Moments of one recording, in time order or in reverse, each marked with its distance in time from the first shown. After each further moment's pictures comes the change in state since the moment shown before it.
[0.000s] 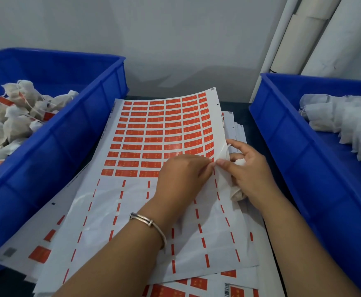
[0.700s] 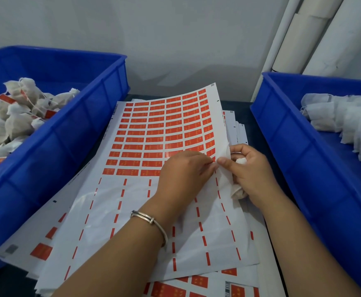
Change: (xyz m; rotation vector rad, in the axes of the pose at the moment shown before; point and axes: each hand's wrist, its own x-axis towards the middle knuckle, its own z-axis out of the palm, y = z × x) left_hand 0.001 -0.001 0.002 -0.020 0.021 -0.007; right_hand -0.001 0.003 -0.002 0.038 -0.012 0.003
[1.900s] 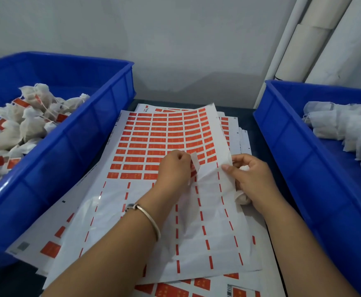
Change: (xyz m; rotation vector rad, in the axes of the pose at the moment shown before) left_hand 0.022 -0.003 -0.014 -0.576 -0.030 -0.905; right_hand 0.003 0.004 -0.001 -0.048 0.035 0.114
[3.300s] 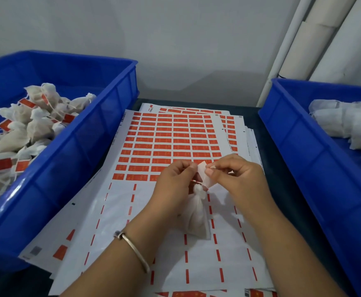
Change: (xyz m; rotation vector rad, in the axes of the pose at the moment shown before) left_hand -0.028 -0.021 -0.030 -0.270 -0.185 0.074; right_hand -0.041 -0.032 0.041 0.004 -0.047 -0.251
